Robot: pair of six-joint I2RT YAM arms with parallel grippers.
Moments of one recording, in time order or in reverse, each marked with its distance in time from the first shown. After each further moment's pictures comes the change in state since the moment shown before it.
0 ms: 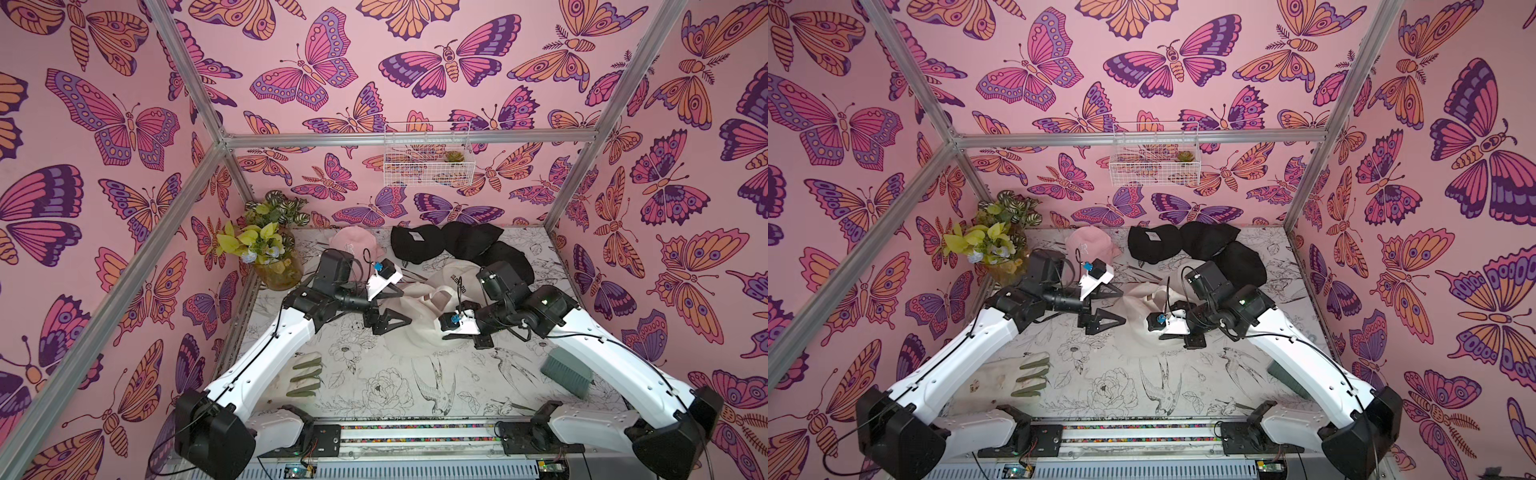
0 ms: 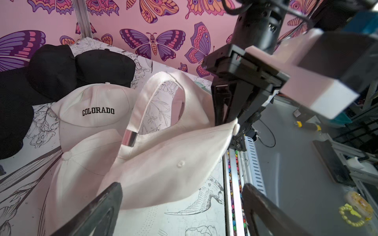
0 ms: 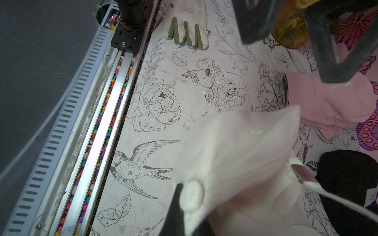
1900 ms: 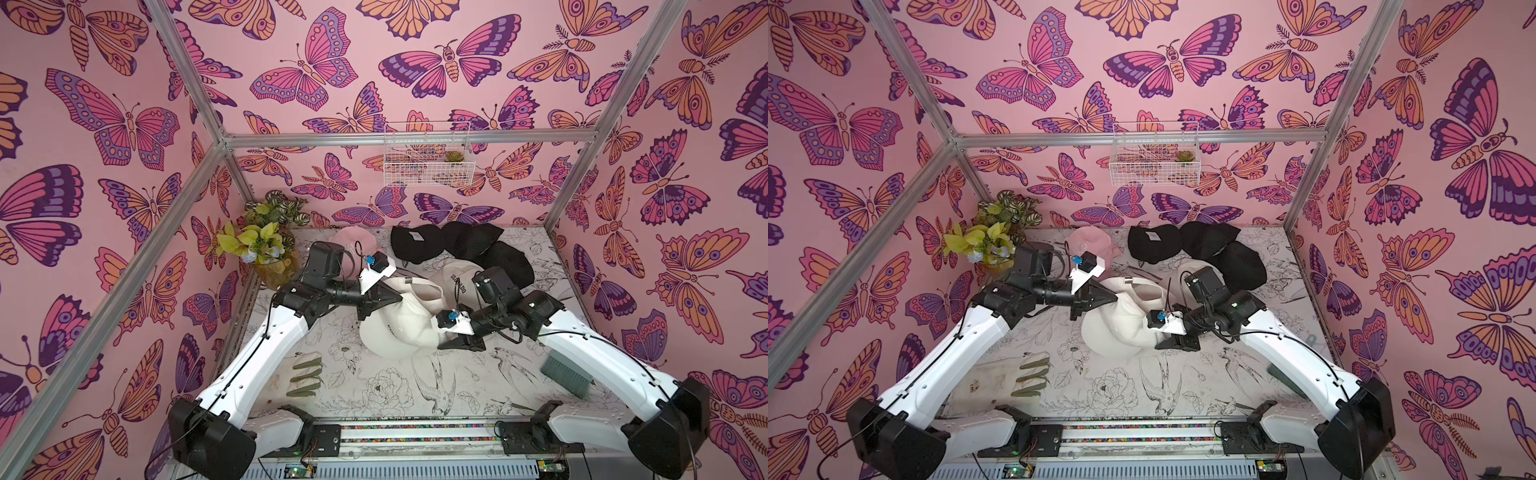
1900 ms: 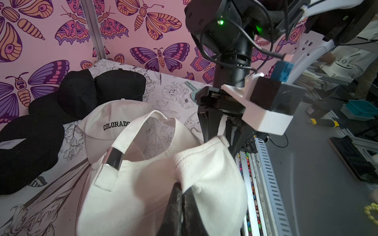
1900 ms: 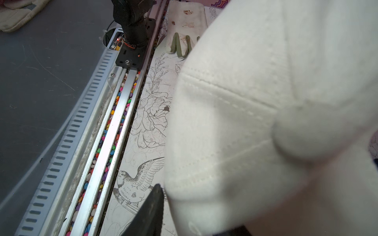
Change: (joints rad) left arm 0.085 -0.052 0.047 -0.025 0.055 0.035; right arm -0.034 0.023 -0.146 0.187 -0.126 0.098
